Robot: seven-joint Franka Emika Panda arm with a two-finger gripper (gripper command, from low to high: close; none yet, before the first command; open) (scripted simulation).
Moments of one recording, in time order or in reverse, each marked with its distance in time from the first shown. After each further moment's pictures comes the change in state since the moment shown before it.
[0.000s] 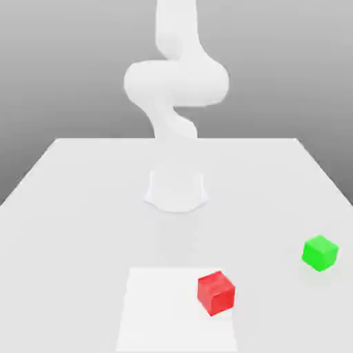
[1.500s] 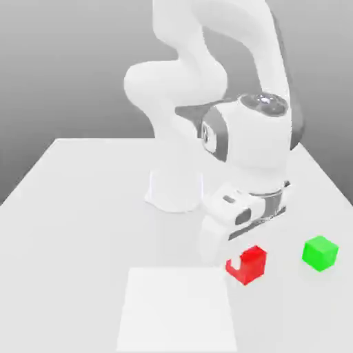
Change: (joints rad) arm 0.336 0.724 0.163 -0.358 0.012 0.366 -0.377
